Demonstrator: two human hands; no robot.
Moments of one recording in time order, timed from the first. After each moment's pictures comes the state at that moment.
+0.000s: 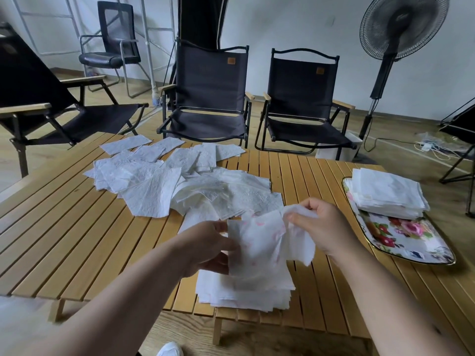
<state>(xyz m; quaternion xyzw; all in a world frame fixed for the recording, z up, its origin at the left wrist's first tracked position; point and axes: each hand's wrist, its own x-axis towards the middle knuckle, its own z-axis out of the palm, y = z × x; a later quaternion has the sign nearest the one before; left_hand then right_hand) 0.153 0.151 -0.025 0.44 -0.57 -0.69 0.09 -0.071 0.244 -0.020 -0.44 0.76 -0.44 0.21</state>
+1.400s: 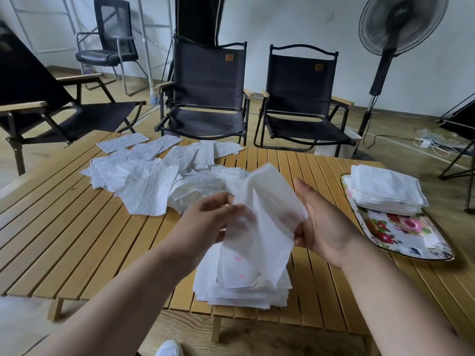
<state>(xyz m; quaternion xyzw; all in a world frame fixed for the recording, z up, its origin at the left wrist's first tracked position) 0.150 0.162 -0.006 0.30 -0.57 -0.70 0.31 -0.048 0.252 0.014 -0.30 0.59 -0.52 0.54</state>
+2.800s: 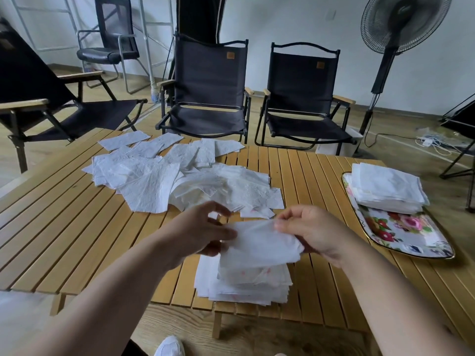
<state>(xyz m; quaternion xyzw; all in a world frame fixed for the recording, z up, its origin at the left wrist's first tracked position) 0.165 0.148 -0.011 0.43 -0.63 -0.62 0.16 -0.057 0.251 -0.006 -0.41 0.70 -0.40 0.43</state>
